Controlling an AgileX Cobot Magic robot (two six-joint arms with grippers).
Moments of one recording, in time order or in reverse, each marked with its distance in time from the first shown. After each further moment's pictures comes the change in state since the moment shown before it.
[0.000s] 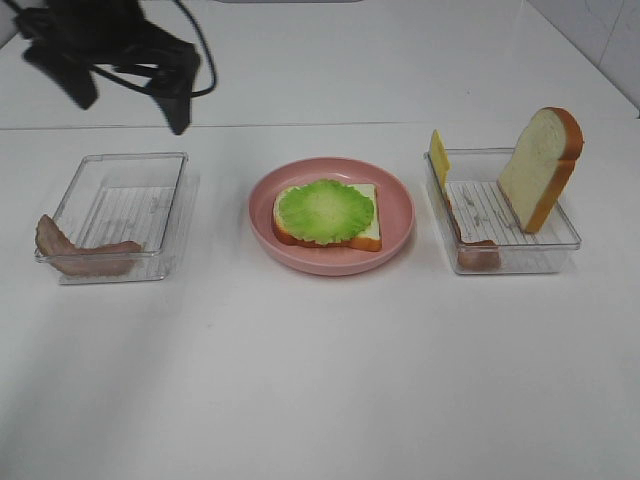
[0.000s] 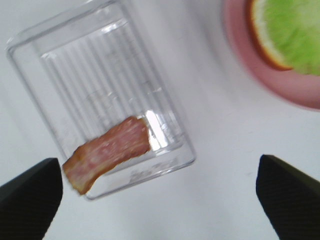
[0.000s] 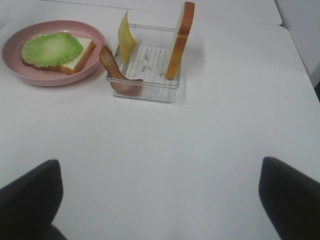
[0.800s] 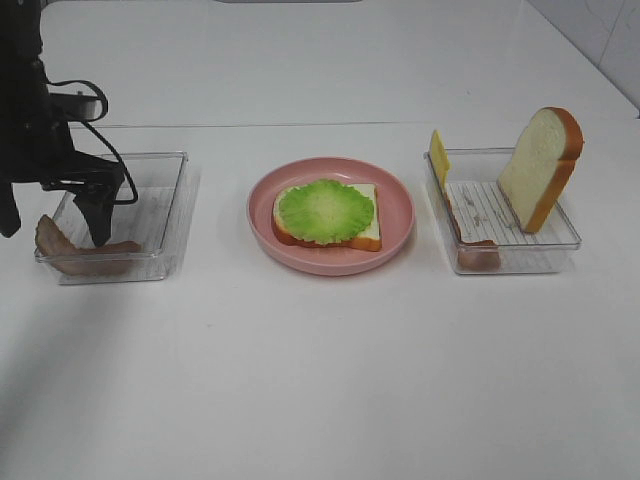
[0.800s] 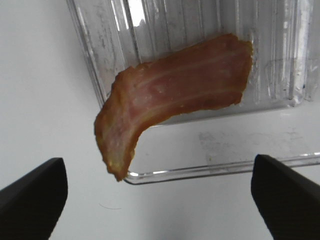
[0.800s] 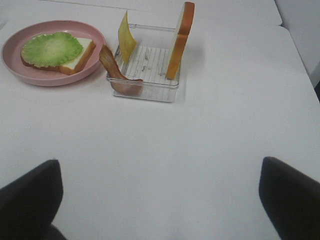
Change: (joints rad) left arm 0.189 0.173 0.174 -0.025 0.005 -0.031; right arm 0.000 0.000 0.000 0.000 0.000 0.000
